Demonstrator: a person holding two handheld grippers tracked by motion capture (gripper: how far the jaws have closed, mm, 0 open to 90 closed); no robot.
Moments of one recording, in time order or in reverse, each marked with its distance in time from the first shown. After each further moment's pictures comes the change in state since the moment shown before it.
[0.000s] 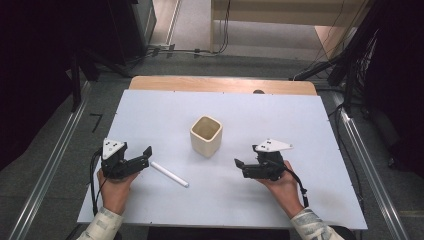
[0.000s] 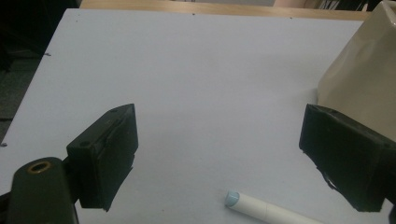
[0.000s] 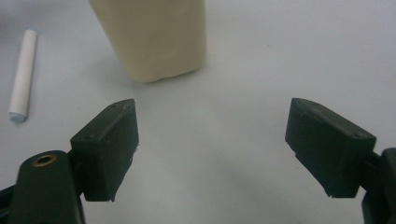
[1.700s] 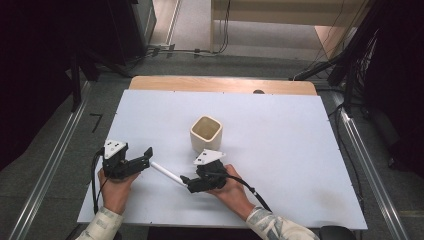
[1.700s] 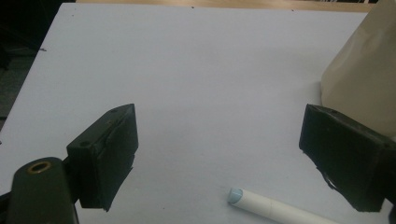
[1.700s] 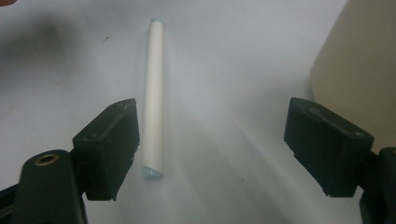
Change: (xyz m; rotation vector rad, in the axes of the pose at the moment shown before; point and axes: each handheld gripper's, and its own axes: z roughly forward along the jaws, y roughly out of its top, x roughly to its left) left arm 0.001 -0.003 0.004 0.017 -0.001 0.011; right arm 0.118 0.024 0.084 0.051 0.201 -0.181
